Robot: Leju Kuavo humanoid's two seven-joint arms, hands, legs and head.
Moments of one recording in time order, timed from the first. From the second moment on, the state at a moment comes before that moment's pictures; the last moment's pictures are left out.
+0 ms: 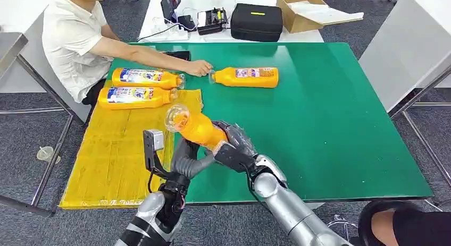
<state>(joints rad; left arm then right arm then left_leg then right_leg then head) -0.28 -0.29 -0.53 -1.12 0.49 0.04 -0.20 -0.37 0.01 0.61 -1.09 0.47 0.02 -0.39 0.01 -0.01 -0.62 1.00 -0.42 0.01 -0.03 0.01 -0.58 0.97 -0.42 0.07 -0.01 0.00</state>
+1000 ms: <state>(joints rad) -0.28 -0.28 -0.53 -1.17 0.36 0.21 -0.33 -0.40 0.02 0.70 -1.07 0.54 -0.03 -0.33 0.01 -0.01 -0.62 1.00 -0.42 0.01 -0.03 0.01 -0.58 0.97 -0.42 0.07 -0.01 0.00</state>
